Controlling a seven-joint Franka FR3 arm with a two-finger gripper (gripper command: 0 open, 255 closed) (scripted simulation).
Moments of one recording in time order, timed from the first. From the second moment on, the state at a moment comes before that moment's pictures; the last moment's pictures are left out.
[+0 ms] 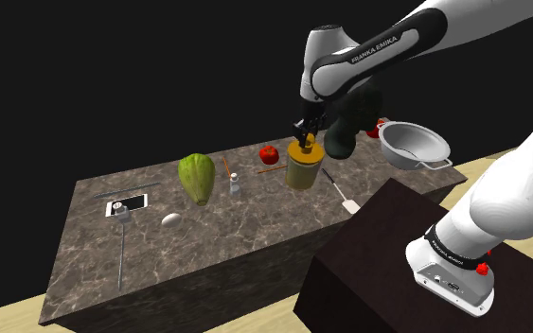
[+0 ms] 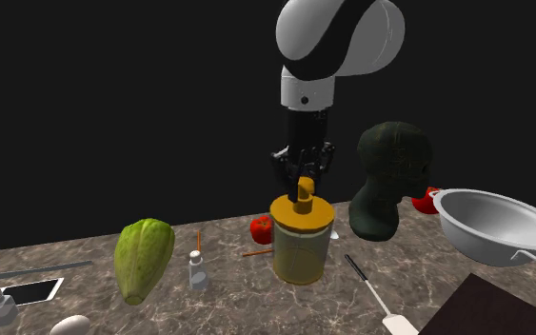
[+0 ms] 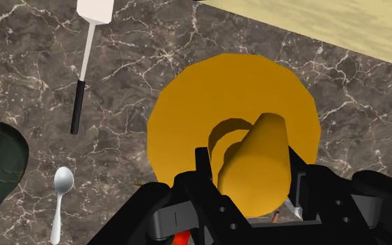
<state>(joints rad) -0.04 -0.06 0.13 -2.34 0.03 2.25 0.13</state>
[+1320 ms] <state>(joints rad) -0.04 -0.18 0.13 -2.19 0.04 1.98 0.12</state>
